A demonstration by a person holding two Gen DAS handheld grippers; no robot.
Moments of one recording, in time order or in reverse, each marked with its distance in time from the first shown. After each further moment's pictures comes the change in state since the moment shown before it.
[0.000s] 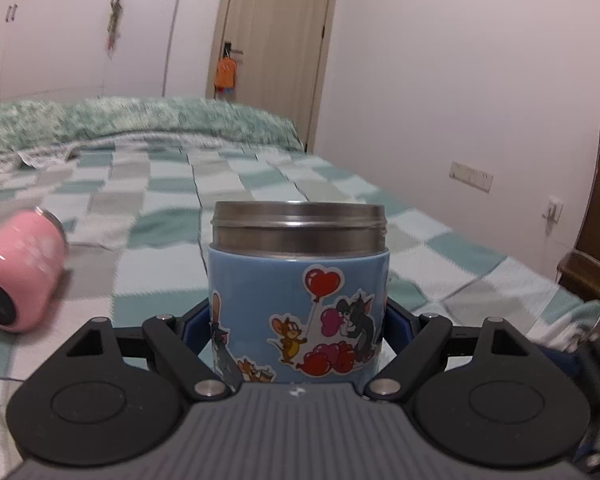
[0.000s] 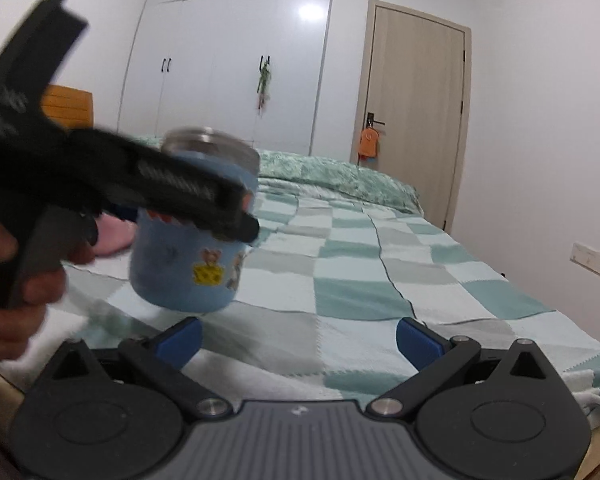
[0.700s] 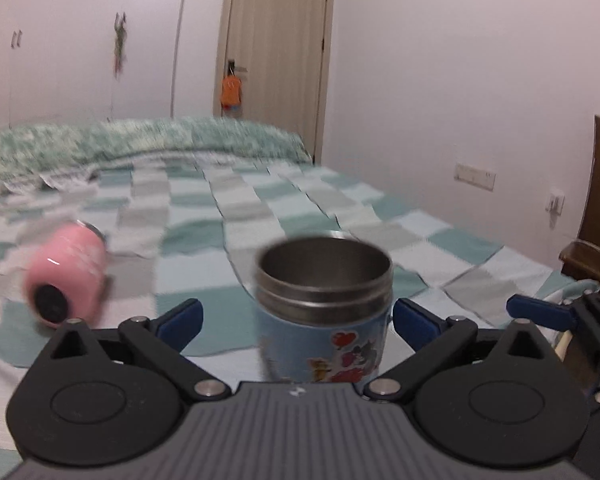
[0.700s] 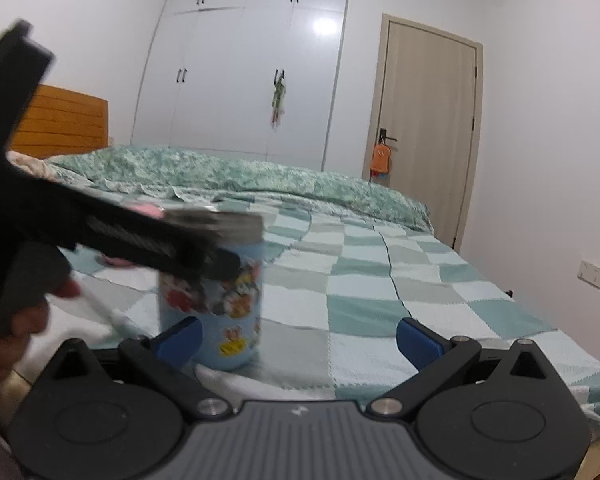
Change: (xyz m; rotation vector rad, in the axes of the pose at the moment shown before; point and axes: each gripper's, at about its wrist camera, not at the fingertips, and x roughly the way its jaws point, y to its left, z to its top) left arm -0.076 0.007 -0.011 0.052 -0.074 0.058; right arm -0.021 0.010 0.008 -0.027 -0.057 0.042
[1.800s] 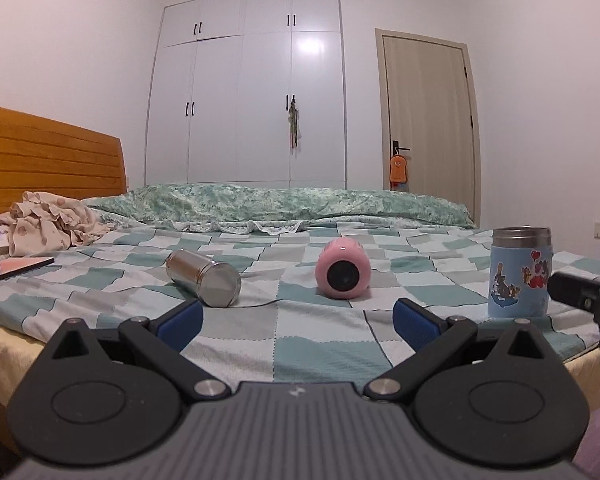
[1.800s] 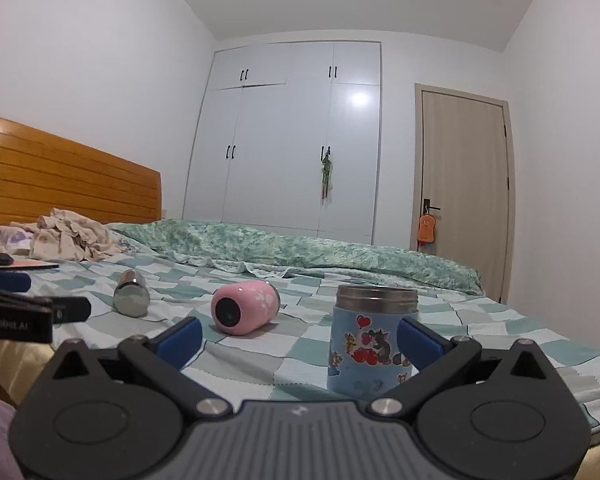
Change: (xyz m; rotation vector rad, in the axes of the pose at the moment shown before) left arm -0.197 0.084 -0.106 -0.060 -0.254 0.488; right arm -0.070 0.103 -0.008 0.012 -0.238 0.125
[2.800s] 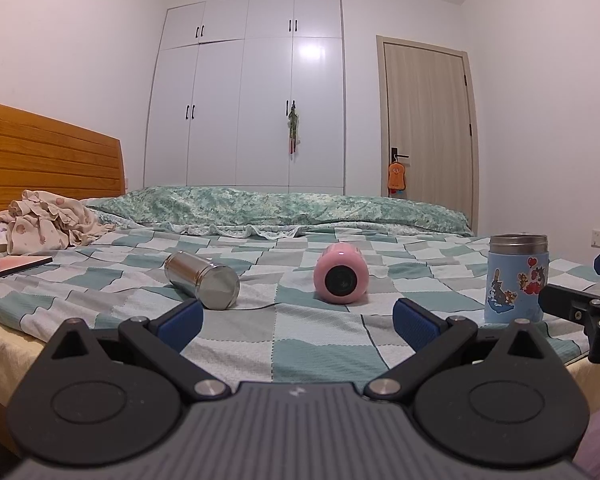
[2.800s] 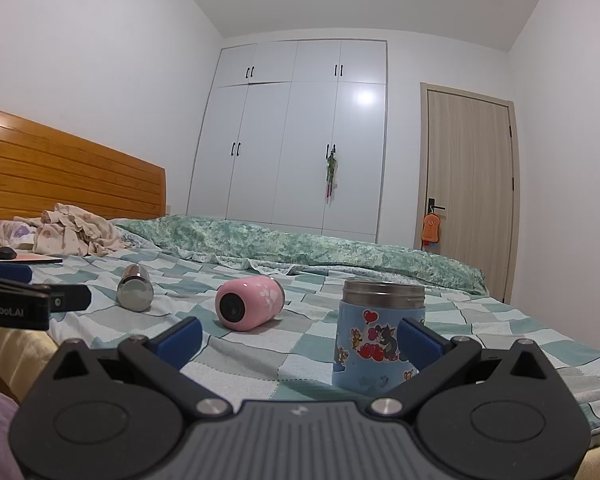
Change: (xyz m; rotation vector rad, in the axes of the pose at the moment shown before) left arm -0.001 0.003 -0.003 -0.013 -0.013 -0.008; right arm 0.003 0.004 -0.003 -0.008 0.007 0.012
